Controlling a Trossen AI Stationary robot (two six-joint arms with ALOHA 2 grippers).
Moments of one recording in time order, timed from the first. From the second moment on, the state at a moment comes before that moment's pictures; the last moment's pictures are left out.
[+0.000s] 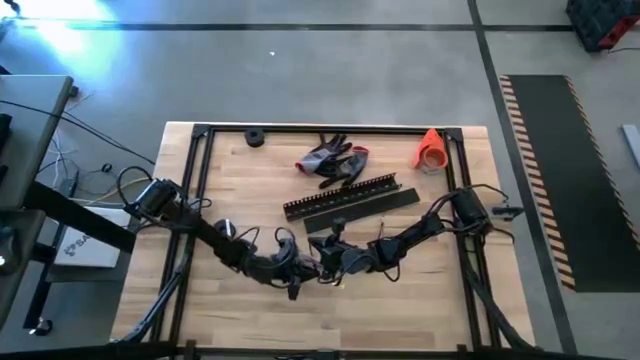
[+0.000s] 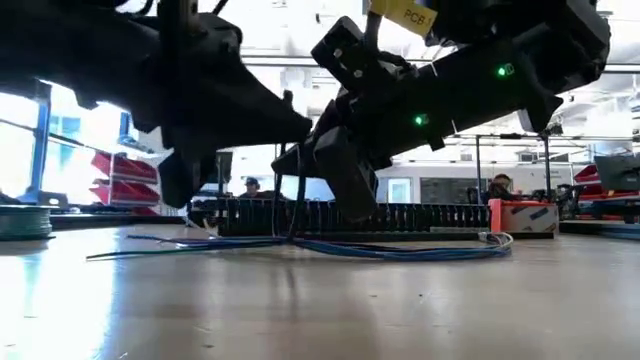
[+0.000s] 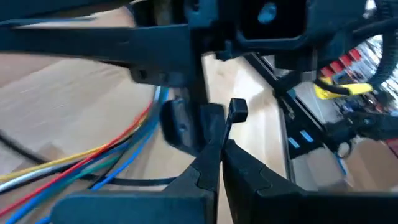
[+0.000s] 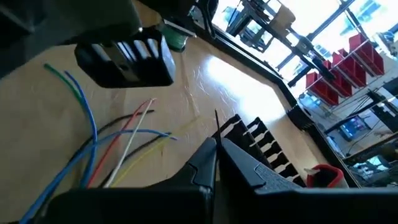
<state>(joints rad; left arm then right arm) -0.51 1.86 0.69 0.83 -0.44 -0.94 0.36 2.11 0.99 0.74 0.73 -0.38</state>
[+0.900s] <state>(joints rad) -0.50 1.83 0.60 0.96 -0.45 -0.97 0.40 2.11 0.99 0.79 0.72 -0.45</state>
